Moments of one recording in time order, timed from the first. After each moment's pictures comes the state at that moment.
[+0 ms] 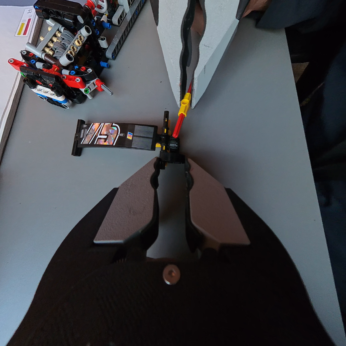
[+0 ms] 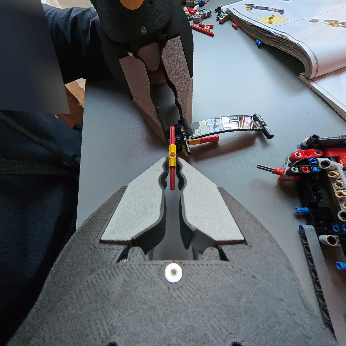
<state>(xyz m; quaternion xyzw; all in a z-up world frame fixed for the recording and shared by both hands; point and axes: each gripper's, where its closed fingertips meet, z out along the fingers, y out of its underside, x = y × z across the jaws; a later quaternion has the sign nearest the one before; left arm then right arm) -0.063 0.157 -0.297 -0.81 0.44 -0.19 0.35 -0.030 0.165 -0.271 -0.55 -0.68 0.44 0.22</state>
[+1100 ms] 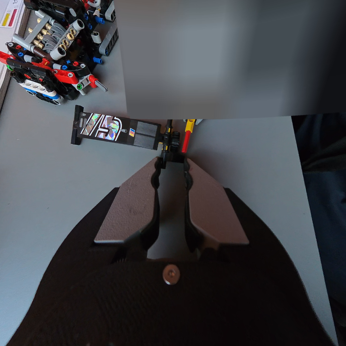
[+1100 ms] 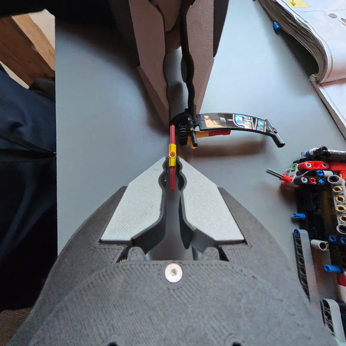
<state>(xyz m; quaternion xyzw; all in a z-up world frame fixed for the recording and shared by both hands) -0.063 0.152 -0.297 -0.81 0.44 -0.21 0.34 -0.030 0.154 -0.291 -0.53 -0.74 0.33 0.25</state>
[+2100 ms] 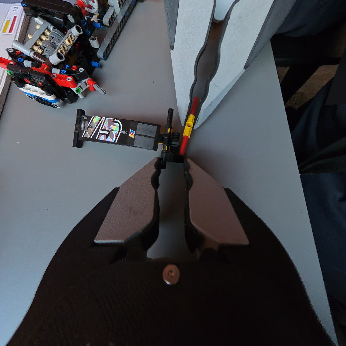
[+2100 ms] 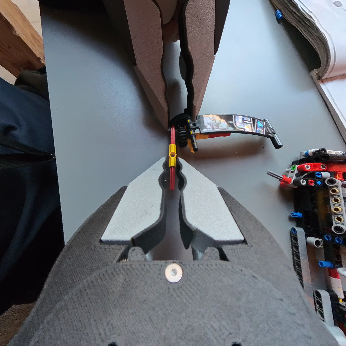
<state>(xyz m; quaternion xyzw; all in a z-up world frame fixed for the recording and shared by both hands) -0.061 0.150 -0.294 -0.80 0.44 -0.22 0.34 -0.032 0.150 -0.291 -0.54 -0.75 0.29 0.24</state>
